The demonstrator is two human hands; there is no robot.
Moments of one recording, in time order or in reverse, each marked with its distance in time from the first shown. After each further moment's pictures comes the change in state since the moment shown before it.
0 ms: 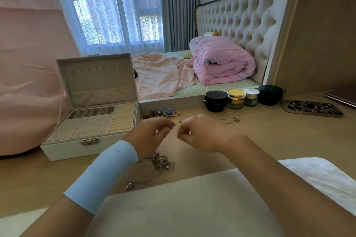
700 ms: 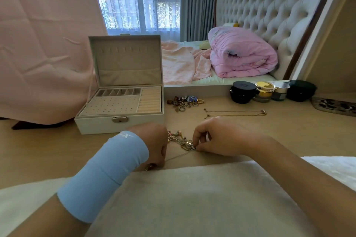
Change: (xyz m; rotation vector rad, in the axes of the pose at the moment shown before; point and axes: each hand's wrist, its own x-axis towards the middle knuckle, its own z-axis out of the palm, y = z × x) left_hand -0.057 -0.011 -0.034 0.518 -0.468 -0.263; right_hand -0.003 -0.027 0.028 0.010 -0.145 -0.095
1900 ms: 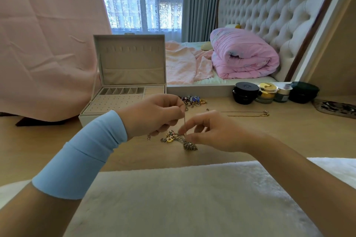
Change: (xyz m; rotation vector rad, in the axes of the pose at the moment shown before) left_hand -0.018 -0.015 -0.037 -1.044 0.066 0.289; right_hand 0.003 -0.020 0.000 0.491 0.068 -0.113
